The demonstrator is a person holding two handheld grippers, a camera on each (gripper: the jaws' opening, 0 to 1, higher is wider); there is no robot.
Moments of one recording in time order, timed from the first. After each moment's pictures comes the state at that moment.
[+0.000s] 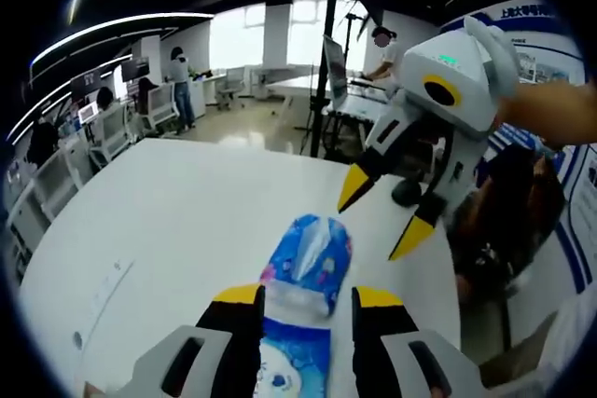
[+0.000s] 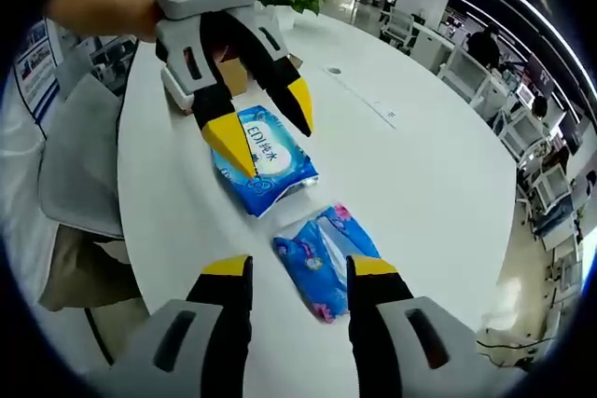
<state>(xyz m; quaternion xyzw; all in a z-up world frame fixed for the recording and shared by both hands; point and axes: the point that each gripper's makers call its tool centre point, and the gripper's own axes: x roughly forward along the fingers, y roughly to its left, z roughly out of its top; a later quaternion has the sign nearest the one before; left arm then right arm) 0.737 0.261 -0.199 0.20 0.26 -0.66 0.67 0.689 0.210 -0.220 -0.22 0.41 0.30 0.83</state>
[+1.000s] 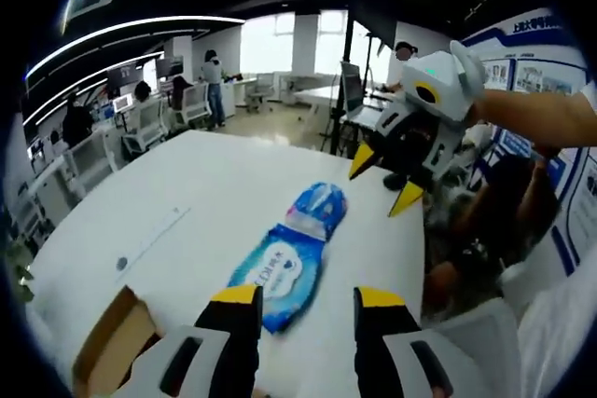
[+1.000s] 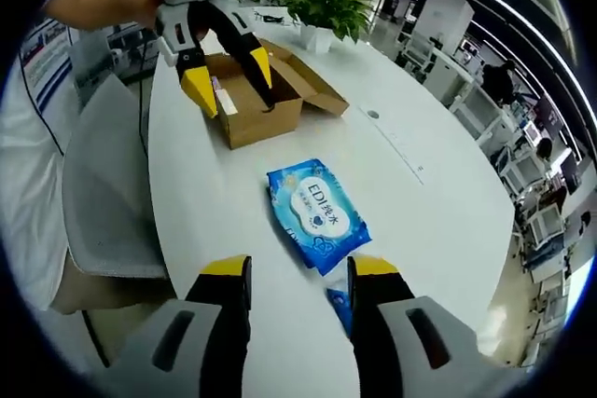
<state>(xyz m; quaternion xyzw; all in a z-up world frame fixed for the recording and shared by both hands) 0.726 0.451 -0.149 0.18 0.26 -0.62 0.72 0.673 0.325 -0.167 -0.26 0.38 0.32 0.83</state>
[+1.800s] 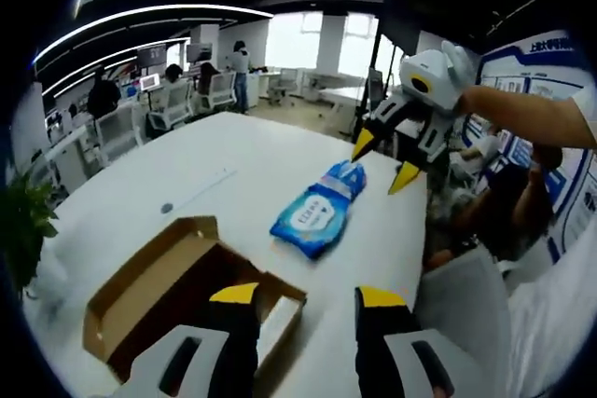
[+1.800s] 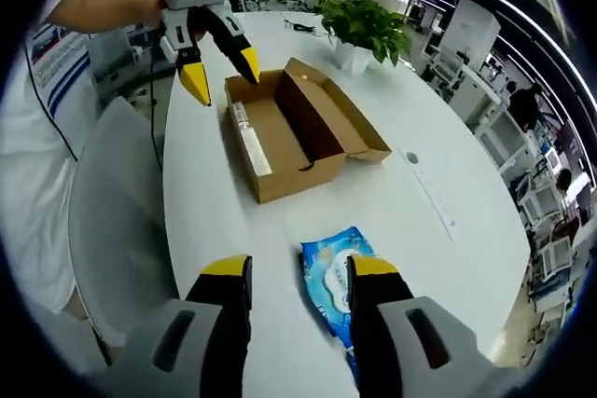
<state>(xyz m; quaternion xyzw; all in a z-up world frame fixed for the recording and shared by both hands) 0.764 0.599 -0.147 0.15 0.30 -0.58 0.74 0.721 0.446 -0.158 -0.27 0.38 0.38 0.80</state>
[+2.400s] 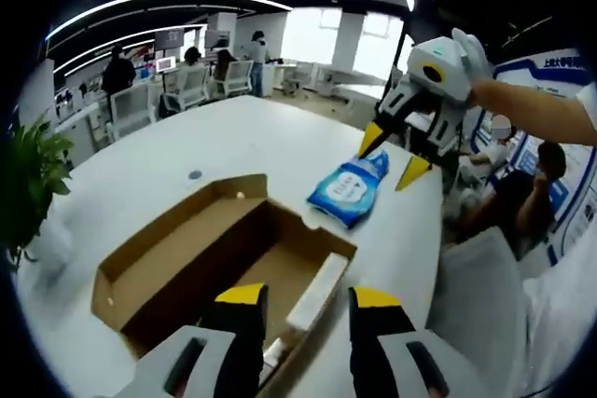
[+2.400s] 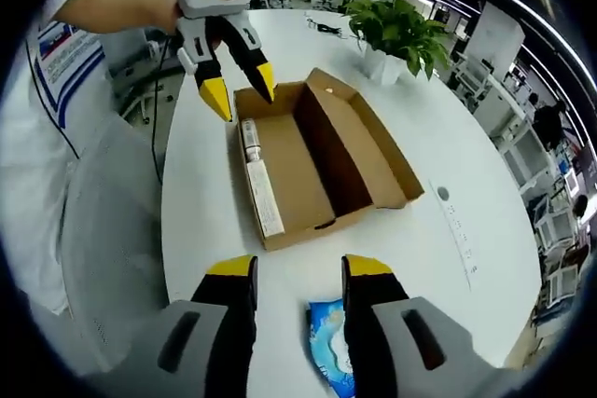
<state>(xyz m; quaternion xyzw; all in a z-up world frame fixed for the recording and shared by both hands) 0.817 0.656 -0.187 0.13 0.33 -0.56 0.75 0.772 0.519 -0.177 -0.28 0.38 0.42 0.77</state>
